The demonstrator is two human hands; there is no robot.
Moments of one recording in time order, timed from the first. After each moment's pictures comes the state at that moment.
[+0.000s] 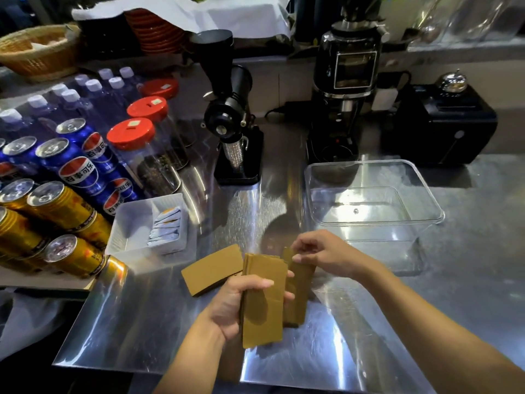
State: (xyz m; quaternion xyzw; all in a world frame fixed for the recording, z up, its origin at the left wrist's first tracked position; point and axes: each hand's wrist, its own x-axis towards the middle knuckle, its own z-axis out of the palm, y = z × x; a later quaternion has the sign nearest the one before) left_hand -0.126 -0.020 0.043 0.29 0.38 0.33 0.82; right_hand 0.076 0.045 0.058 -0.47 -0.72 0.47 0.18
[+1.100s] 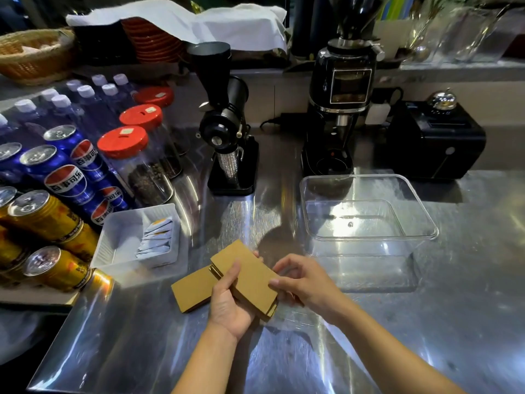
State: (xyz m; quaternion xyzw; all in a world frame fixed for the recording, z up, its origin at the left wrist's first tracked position) left_hand -0.109 0.007 0.015 0.05 0.34 0.55 0.76; right_hand 0.044 0.017 0.043 -0.50 -0.52 0.61 0.32
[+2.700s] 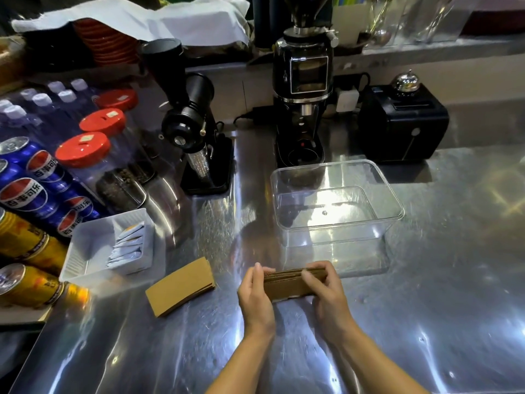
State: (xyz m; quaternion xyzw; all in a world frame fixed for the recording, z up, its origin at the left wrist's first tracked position) left_hand -0.018 -0.012 -0.013 0.32 0.57 0.58 0.49; right_hand 0.103 -0.020 -0.039 -0.49 -0.32 0.59 0.56
